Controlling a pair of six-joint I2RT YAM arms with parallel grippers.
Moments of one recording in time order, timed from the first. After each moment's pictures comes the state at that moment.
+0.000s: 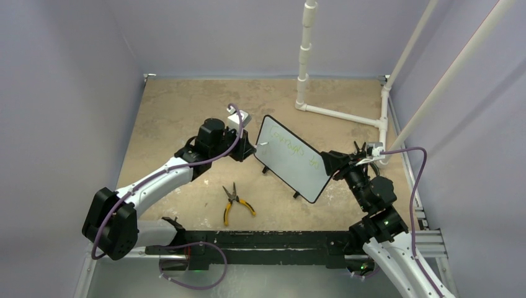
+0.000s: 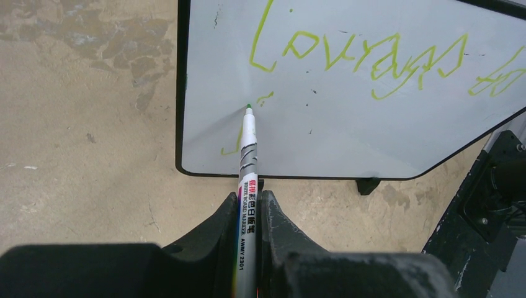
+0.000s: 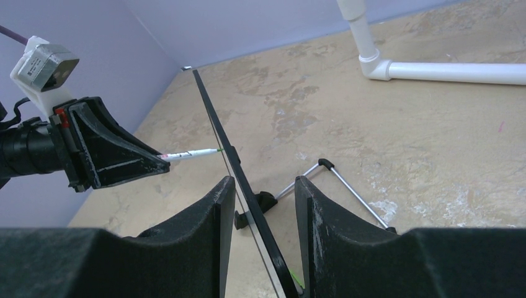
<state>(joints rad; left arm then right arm) -0.57 1.27 0.81 -0.01 0.31 -0.19 0.46 0.27 0.34 -0.01 0.09 0.50</state>
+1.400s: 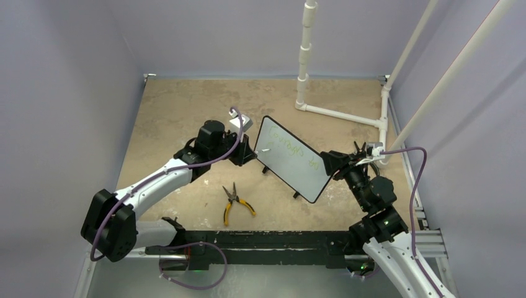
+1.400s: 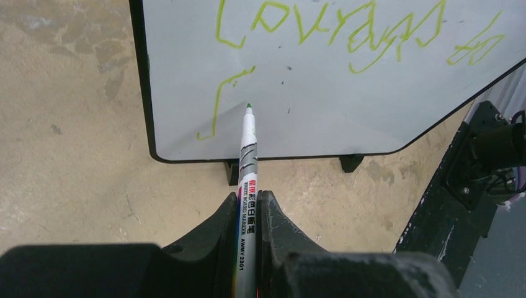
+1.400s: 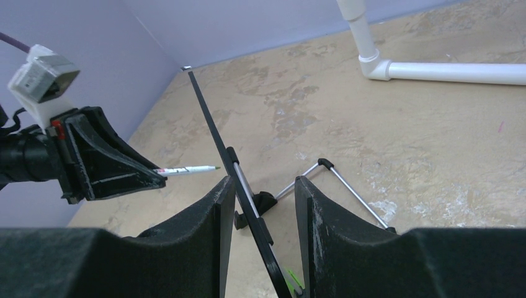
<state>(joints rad) -0.57 1.24 0.79 -0.04 0.39 -0.17 0.46 0.27 0.34 -0.01 0.09 0.50</state>
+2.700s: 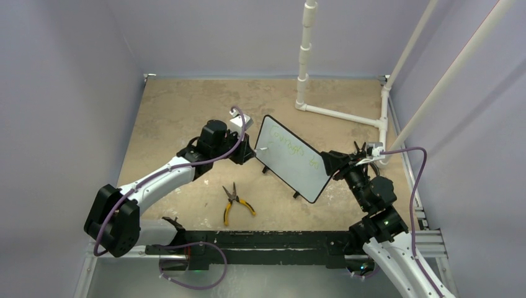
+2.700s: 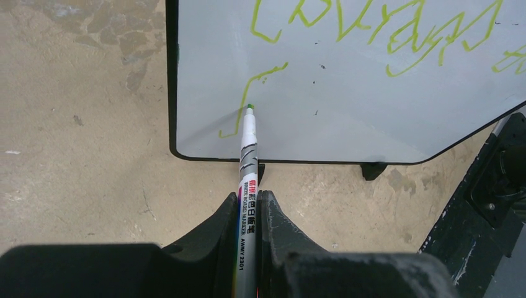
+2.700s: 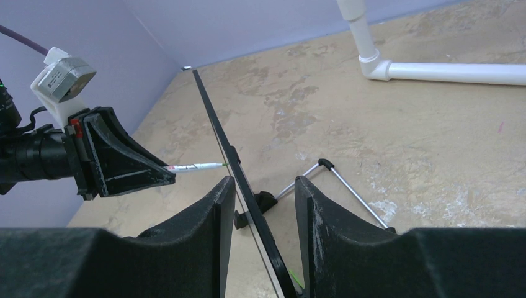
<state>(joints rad) -0.57 1.29 0.80 -0.04 0.32 -0.17 0.46 0.27 0.34 -0.01 0.09 0.50</state>
